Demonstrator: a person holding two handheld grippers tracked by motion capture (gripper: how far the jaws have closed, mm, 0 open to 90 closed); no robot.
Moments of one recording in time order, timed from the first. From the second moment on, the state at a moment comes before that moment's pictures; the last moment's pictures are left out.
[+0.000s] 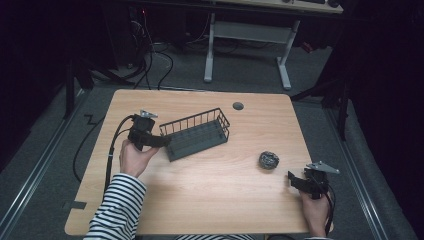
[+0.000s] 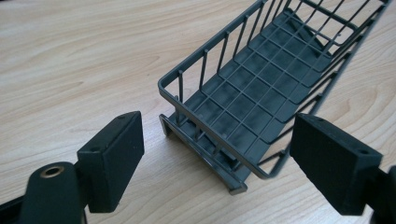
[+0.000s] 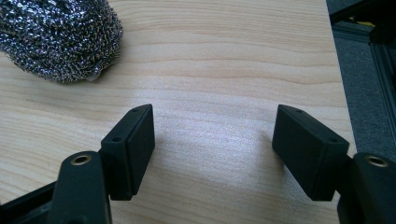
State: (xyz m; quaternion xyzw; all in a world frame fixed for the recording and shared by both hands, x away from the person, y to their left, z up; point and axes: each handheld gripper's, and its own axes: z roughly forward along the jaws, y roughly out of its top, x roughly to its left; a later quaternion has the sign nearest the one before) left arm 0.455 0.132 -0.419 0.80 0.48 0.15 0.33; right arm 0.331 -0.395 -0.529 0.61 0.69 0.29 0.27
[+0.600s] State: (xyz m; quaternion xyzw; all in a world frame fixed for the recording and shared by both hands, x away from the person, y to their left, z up) left arm 0.473 0.117 -0.435 0.81 0.49 0.16 0.28; right arm 0.331 -0.395 -0.529 0.61 0.69 0.29 0.27
